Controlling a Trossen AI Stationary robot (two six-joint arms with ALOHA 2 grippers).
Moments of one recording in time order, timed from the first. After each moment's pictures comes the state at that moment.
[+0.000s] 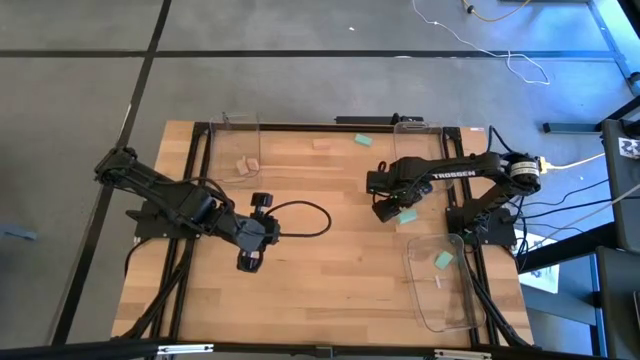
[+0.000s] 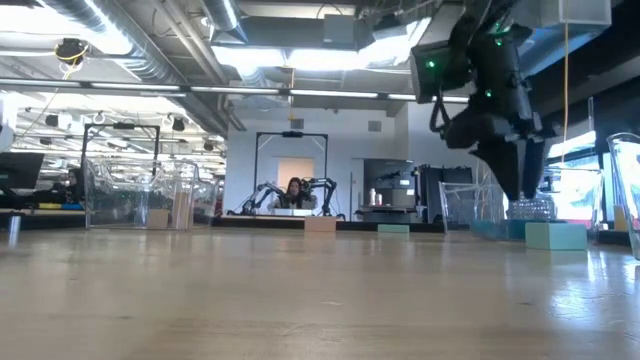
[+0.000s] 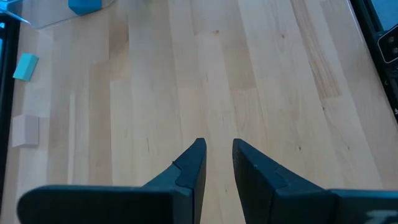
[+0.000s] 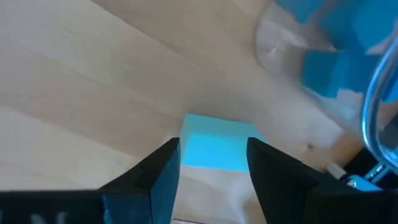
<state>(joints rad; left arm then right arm) -0.44 1.37 1.38 -0.93 -0.33 -0.16 -0.17 1.59 1.02 -1.14 0.02 0.86</state>
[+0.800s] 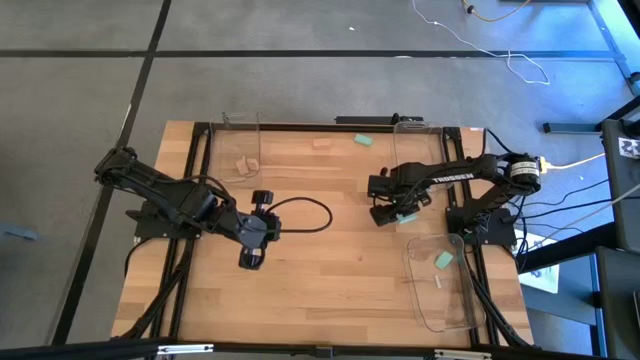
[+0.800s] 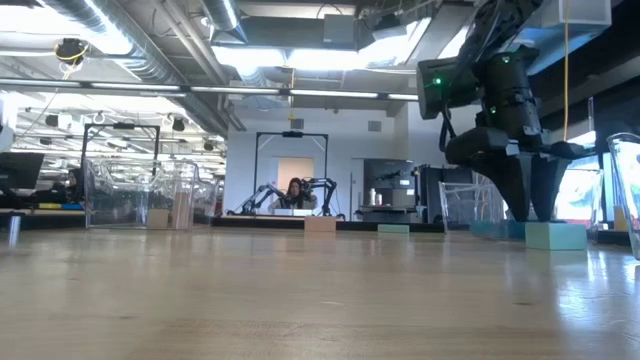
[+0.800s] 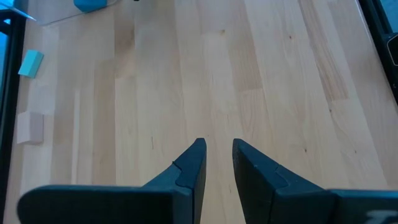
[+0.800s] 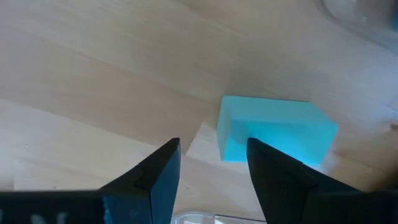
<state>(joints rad) -0.42 1.37 1.38 -0.93 -0.33 -0.15 -0.17 1.59 0.91 -0.98 -0.13 1.00</state>
